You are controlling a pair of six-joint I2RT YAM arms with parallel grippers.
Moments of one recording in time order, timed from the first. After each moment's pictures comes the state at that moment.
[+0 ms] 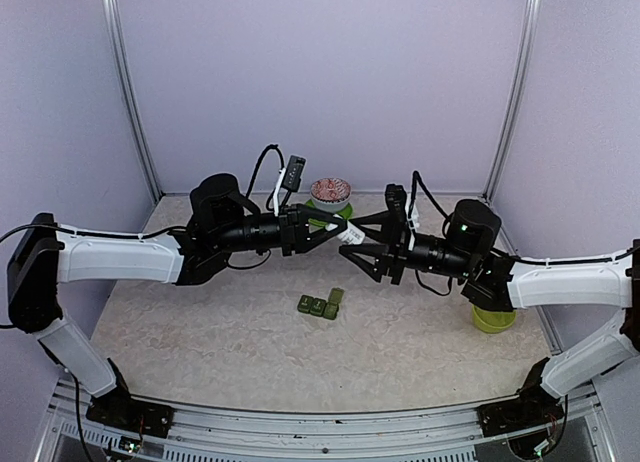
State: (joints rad) left arm -0.83 1.60 1.01 0.67 0.62 -0.52; right arm 0.82 1.34 0.72 0.70 -0.47 -0.03
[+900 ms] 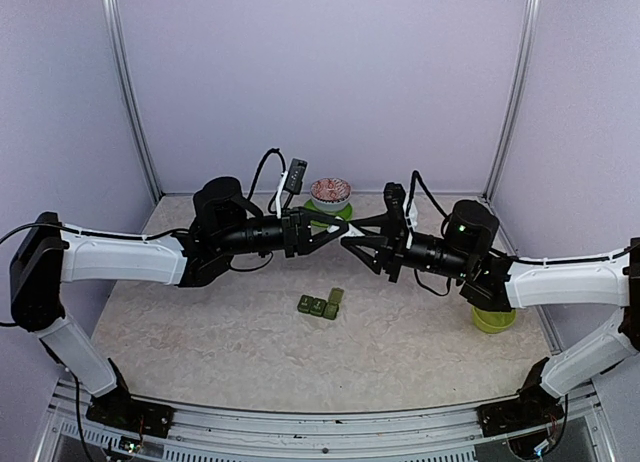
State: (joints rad) left arm -0.84 1.62 1.00 0.69 0.60 -0.55; right arm 0.82 1.35 0.72 0.71 -0.41 -0.03
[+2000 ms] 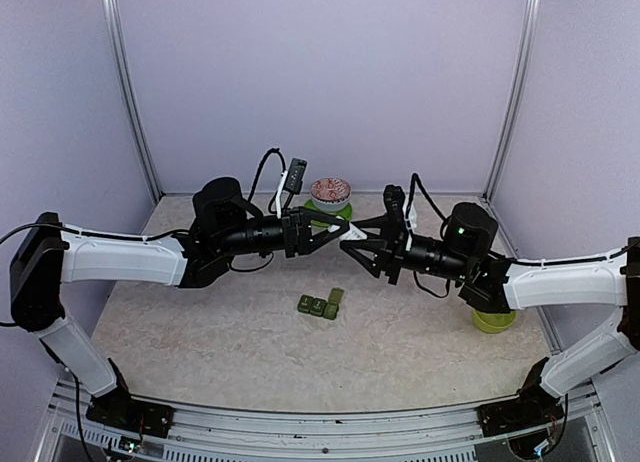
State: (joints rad) left arm -0.84 1.62 1.00 0.71 0.59 -0.56; right arm 0.82 1.36 0.71 0.73 -0.42 0.00
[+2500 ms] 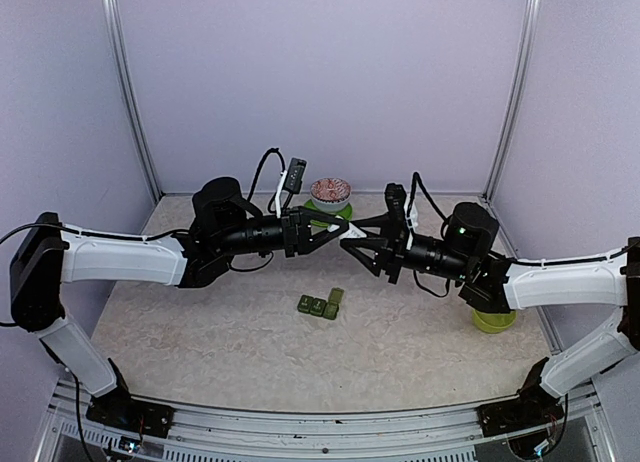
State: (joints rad) left arm -0.84 1.62 1.00 0.71 0.59 -0.56; right arm 0.82 1.36 0.71 0.75 -0.42 0.01
